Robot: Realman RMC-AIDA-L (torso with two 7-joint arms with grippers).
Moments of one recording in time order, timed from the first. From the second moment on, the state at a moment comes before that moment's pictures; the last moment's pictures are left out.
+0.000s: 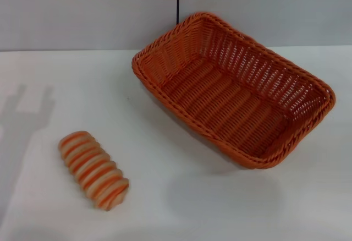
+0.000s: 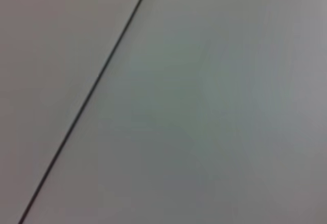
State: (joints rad) left arm -0.25 -2.06 0.19 -0.13 1.30 1.80 -0.57; right arm 0.33 2.05 -0.24 -0.46 1.75 1.57 -1.79
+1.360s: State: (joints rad) left arm -0.24 -2.07 0.26 -0.12 1.30 1.78 -0.58; right arm 0.65 1.82 -0.60 -1.03 1.18 1.73 -0.88
